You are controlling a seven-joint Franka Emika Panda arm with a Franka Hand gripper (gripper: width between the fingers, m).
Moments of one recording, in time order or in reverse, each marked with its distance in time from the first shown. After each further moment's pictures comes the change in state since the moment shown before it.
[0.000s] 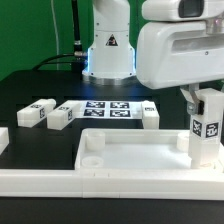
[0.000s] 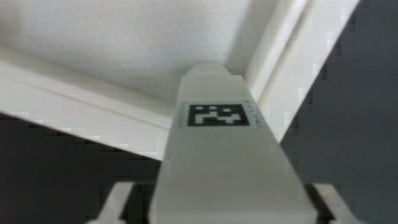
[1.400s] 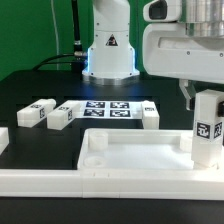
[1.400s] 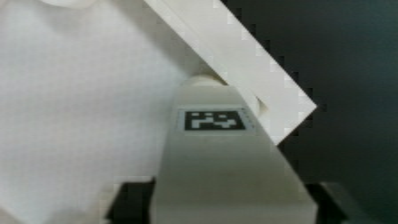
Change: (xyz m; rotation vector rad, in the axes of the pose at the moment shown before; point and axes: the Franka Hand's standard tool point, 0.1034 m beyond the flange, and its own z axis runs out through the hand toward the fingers) arm -0.001 -0.002 0.003 0.017 0.000 1.053
